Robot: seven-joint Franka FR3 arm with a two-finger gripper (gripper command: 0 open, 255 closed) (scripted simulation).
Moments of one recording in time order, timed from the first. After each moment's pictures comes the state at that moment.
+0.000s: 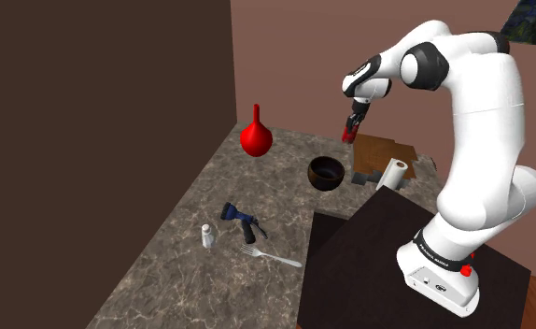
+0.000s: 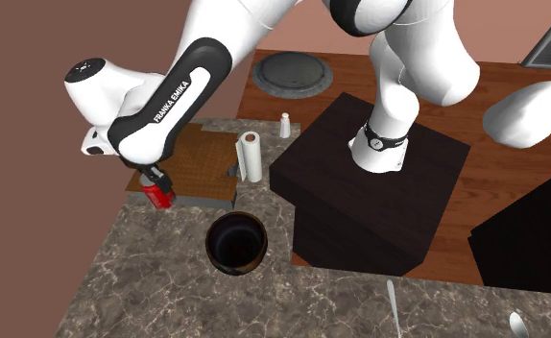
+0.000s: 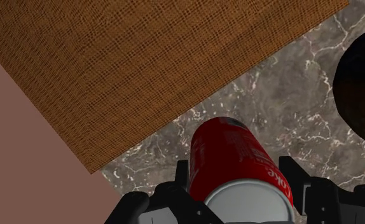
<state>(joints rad) -0.36 0.62 -0.35 -1.74 0.28 2.33 -0.85</state>
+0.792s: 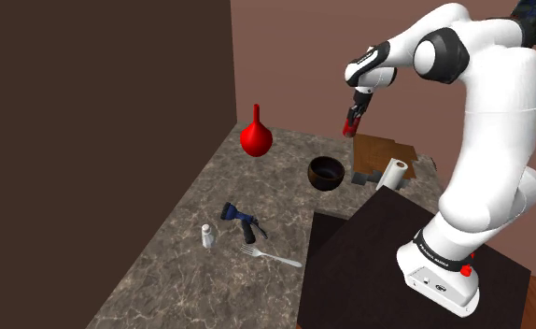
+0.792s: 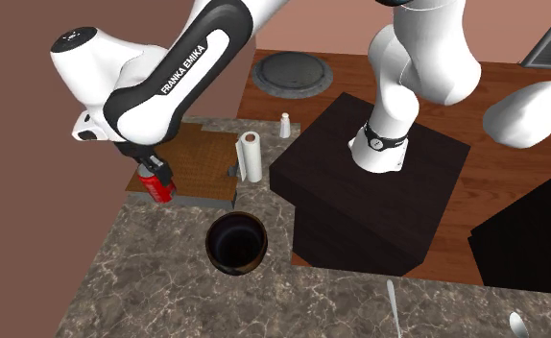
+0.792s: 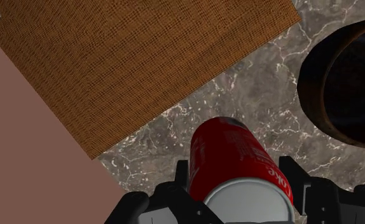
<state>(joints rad) -0.30 0.48 -0.38 -1.81 0.23 2.27 -0.79</state>
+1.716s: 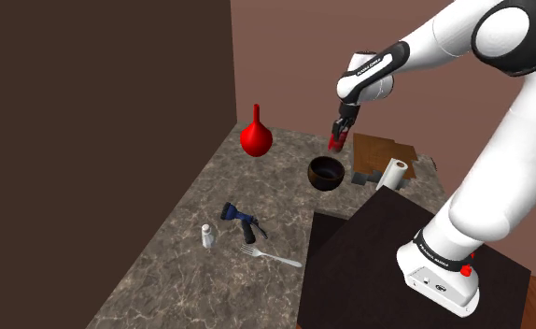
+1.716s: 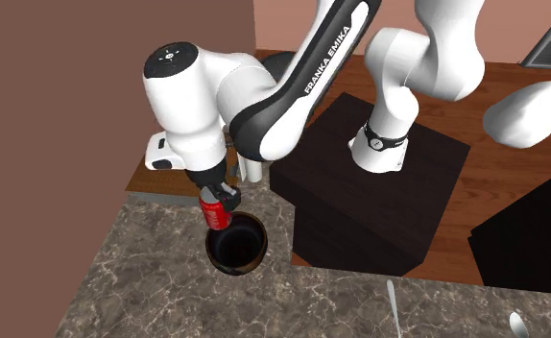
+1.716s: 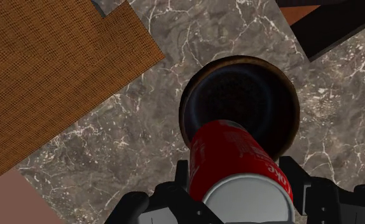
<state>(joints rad) -0.04 0.11 -0.36 -2.29 0.05 2.41 -0.46</state>
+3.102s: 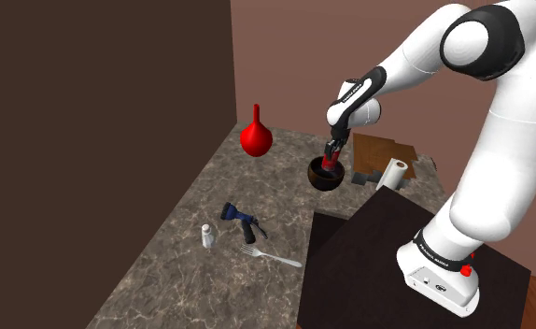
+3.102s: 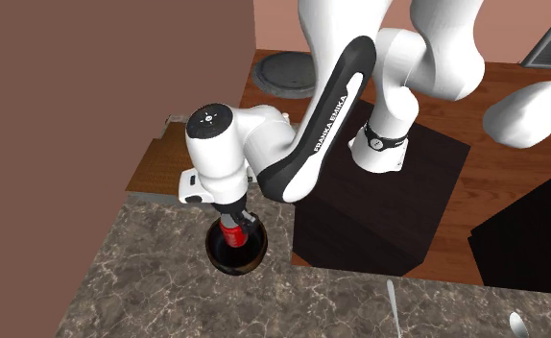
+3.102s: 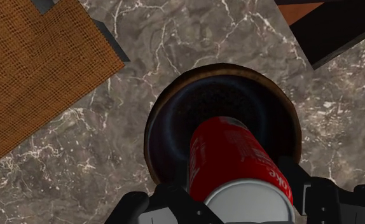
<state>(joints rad) -0.03 0.25 -0.31 -2.39 0.14 2.63 -0.46</state>
